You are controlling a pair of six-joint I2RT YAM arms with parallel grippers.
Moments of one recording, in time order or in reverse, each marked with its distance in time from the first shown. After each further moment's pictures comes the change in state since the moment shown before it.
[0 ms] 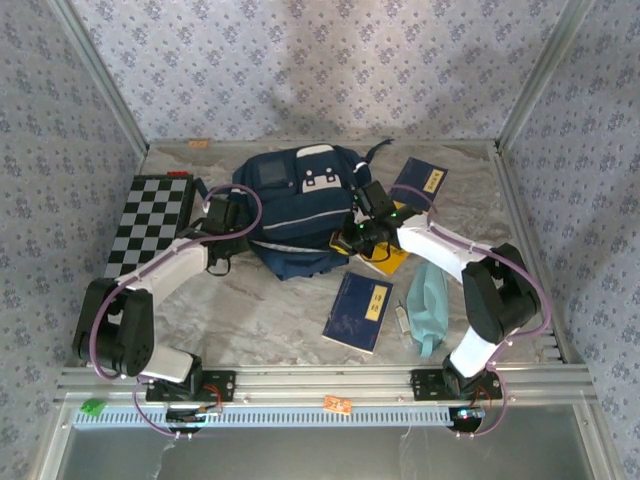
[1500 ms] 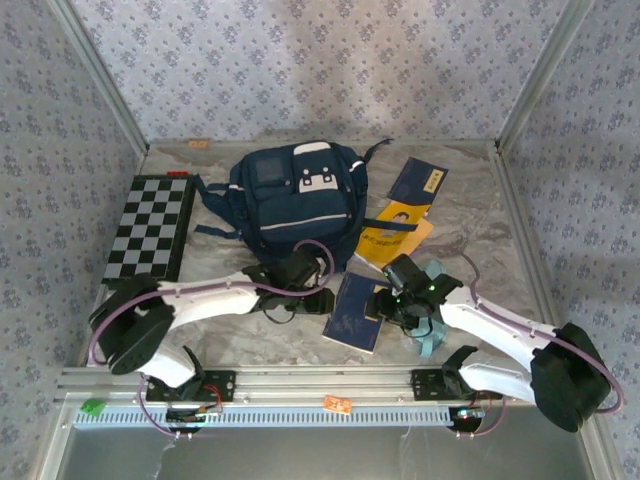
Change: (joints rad) left arm -0.661 0.130 -0.044 0.150 0.388 -0.344; right arm 0.136 -0.541 -0.613 -0.137 0.231 -0.026
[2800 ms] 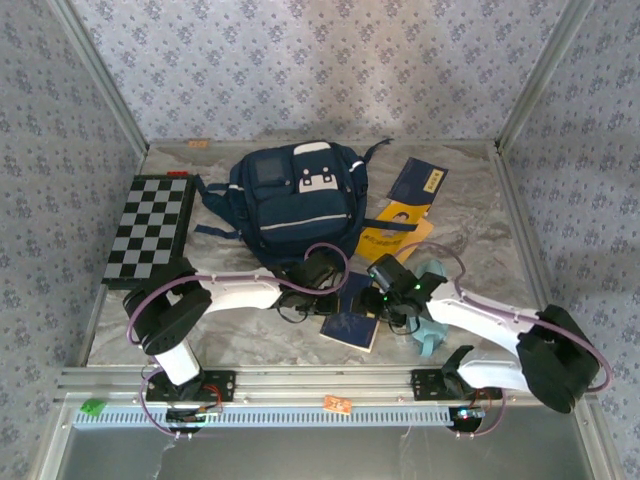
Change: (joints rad) left arm -0.013 0.134 0.069 -0.019 -0.046 -0.034; right arm 0.087 0.070 0.045 0.076 0.029 0.055
